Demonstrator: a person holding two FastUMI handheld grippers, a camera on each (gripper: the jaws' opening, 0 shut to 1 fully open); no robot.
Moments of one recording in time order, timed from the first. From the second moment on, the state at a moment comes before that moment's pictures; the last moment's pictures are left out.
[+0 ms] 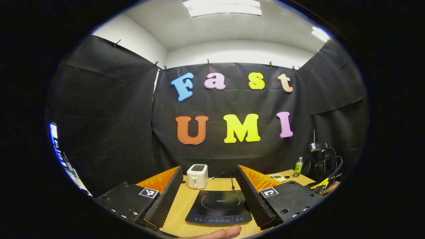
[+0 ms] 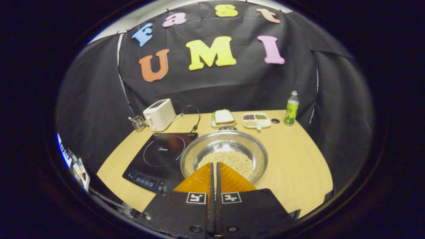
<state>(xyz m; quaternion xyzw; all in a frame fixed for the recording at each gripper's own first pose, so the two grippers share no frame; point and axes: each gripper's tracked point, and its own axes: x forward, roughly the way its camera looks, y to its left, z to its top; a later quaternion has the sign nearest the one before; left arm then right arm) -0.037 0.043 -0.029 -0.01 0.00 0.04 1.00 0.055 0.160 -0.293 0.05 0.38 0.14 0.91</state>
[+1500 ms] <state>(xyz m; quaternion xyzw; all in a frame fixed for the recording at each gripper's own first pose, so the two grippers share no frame) -0.053 0.028 -0.024 0.00 -0.02 0.02 1.00 0.001 0.183 -0.410 0.04 0.52 0.17 0.84</state>
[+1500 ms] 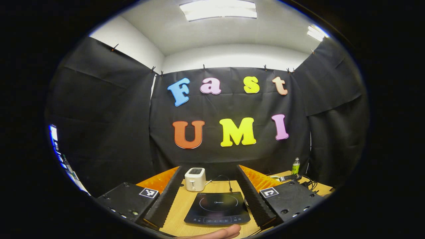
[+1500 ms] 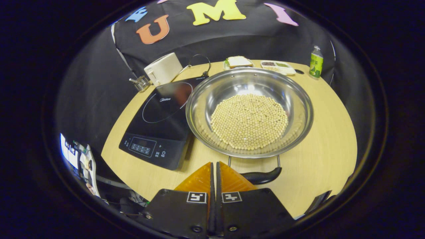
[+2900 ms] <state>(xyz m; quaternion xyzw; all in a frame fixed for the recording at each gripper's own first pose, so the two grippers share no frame) -0.042 0.000 -0.045 -0.01 -0.01 0.01 1.00 0.047 0.070 -0.421 -0.01 0.49 0.11 0.87</state>
